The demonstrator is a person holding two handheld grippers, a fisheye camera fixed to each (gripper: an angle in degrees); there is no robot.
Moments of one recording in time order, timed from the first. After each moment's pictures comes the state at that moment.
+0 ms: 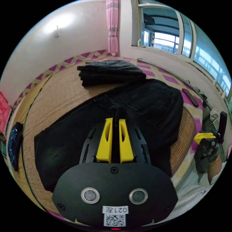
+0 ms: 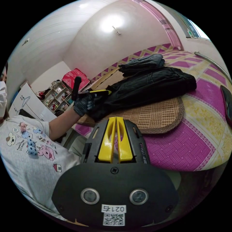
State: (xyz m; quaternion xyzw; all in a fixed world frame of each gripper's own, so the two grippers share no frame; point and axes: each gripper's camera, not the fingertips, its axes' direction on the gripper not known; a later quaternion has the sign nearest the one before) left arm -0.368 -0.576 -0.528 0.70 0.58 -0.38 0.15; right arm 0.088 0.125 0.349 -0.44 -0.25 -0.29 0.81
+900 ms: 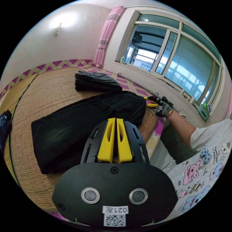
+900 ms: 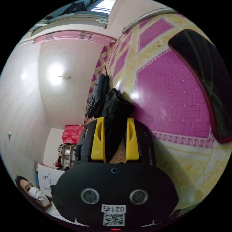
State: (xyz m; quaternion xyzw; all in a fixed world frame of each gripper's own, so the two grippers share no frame) left arm -0.238 -0.581 -0.529 0.76 0.57 -0.30 0.00; right arm 0.205 -0.059 0.552 -0.42 -0.14 0.08 0.89
